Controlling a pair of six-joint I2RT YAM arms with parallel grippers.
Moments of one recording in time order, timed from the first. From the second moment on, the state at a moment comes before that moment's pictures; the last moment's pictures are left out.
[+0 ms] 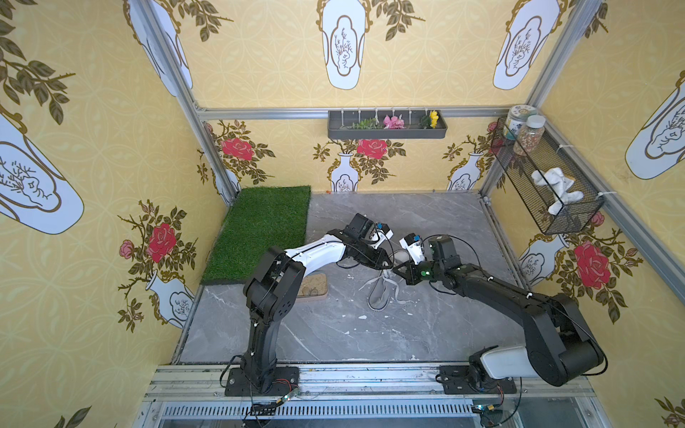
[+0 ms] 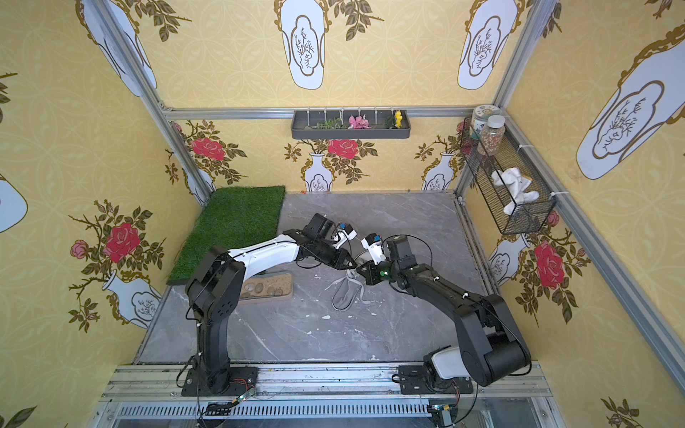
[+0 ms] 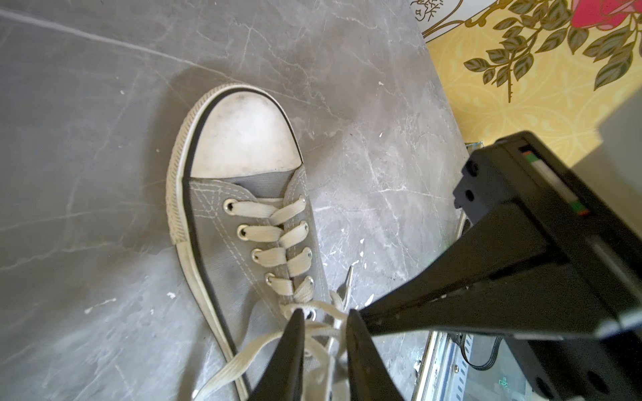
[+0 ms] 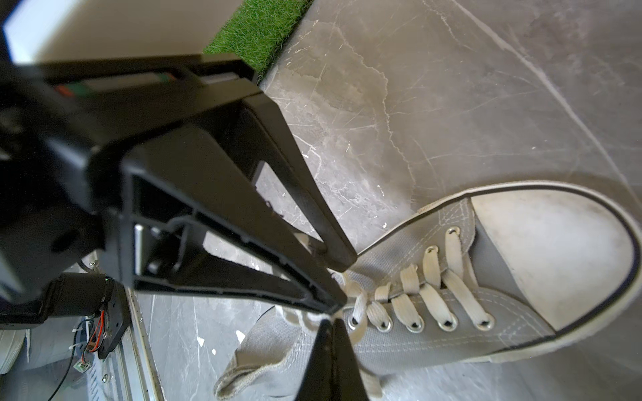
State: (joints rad) left arm -0.68 1.99 1.43 -0.39 0.68 -0.24; right arm 0.33 1.40 0.69 -0.06 -0.60 0.11
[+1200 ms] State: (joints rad) left arm -0.67 2.02 1.45 -0.42 0.75 -0.23; right arm 0.33 1.41 0.69 -0.07 -0.58 0.12
